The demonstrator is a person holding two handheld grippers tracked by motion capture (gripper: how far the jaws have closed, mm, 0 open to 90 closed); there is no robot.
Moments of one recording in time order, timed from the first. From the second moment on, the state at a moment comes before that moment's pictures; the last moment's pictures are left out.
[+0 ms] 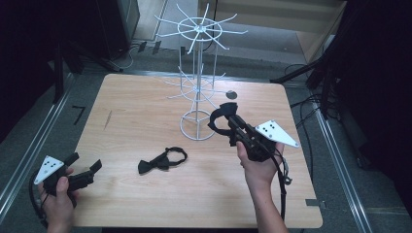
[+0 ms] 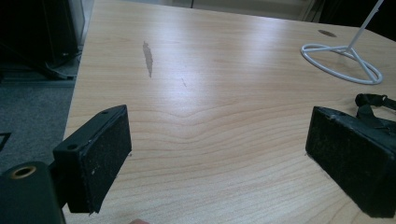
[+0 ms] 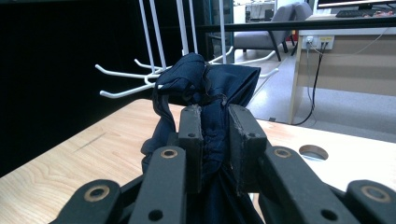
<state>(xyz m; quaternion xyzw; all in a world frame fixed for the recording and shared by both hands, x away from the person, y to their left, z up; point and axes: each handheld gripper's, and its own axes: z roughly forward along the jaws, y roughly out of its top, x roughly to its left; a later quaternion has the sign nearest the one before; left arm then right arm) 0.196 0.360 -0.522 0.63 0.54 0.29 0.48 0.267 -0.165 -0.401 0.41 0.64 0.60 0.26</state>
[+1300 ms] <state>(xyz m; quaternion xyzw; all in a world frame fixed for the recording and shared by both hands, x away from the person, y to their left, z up) 0.196 0.360 -0.522 0.63 0.54 0.29 0.48 0.302 -0.153 -0.394 0.42 0.64 0.59 0.26</state>
